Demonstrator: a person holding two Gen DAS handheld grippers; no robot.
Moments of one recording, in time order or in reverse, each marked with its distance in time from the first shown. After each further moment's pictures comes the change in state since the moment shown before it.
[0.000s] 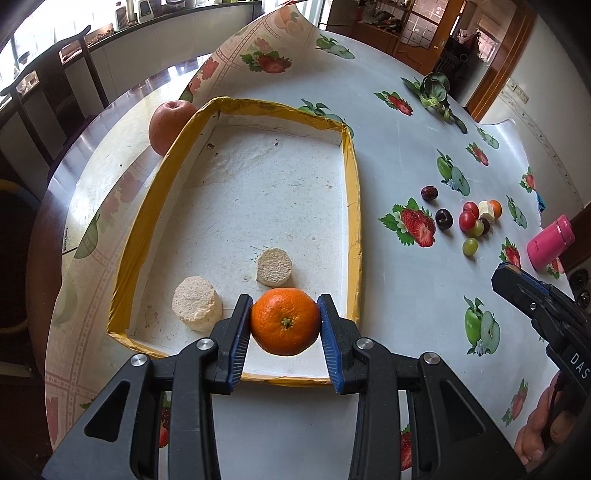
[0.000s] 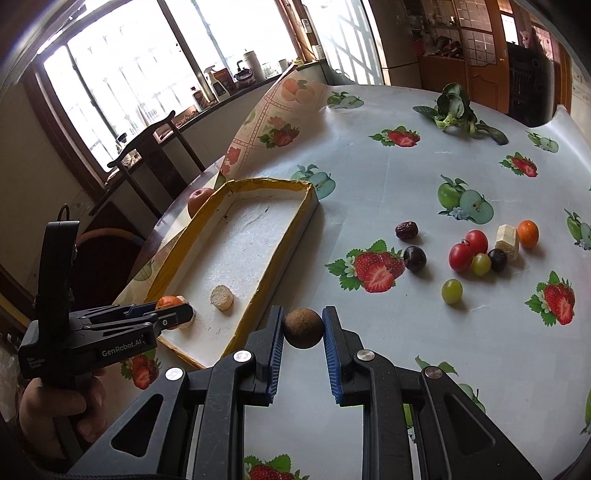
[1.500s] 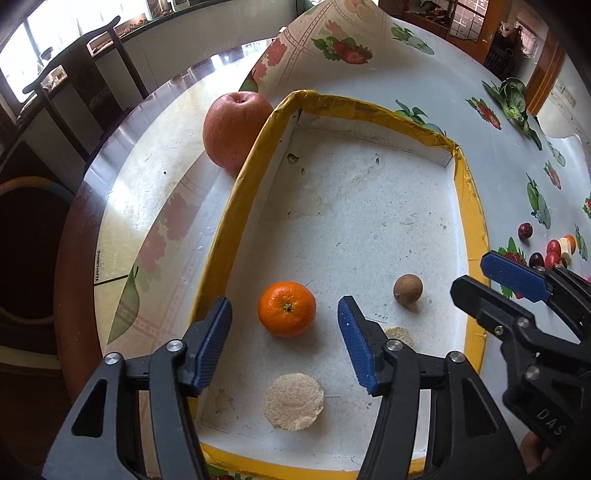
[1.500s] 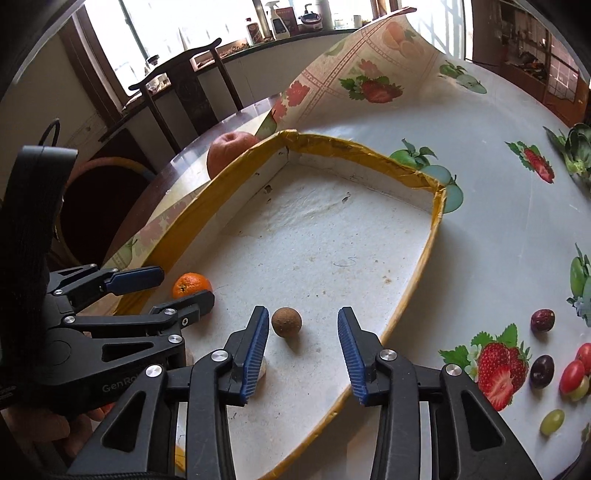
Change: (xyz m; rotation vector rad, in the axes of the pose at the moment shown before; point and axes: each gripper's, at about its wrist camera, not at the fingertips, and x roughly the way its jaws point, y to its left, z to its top) left arm 0.051 0.048 0.046 -0.042 0.035 0.190; right arm 0.153 0.075 0.053 -0.229 0.164 0.045
